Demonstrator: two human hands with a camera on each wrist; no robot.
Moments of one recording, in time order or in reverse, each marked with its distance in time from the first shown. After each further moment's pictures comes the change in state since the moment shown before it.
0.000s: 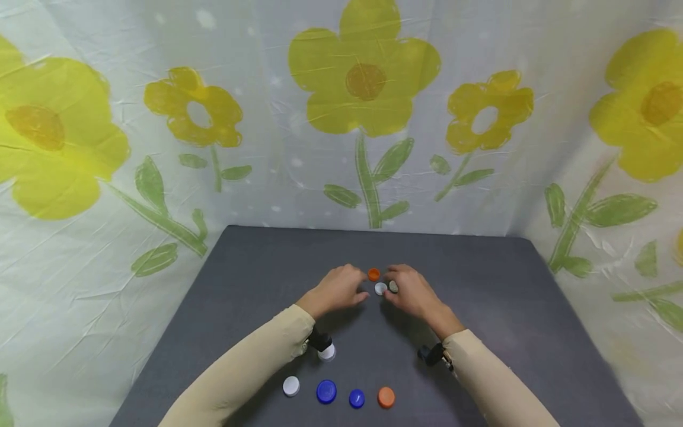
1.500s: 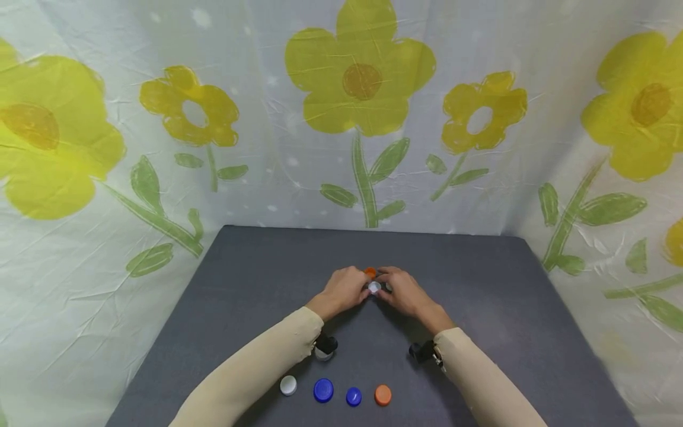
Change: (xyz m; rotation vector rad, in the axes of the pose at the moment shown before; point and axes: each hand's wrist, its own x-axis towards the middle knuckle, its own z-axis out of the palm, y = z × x) left_hand 0.016 0.014 0.029 0.023 0.099 -0.084; right_hand 0.004 0.011 0.021 0.094 -0.041 -0.040
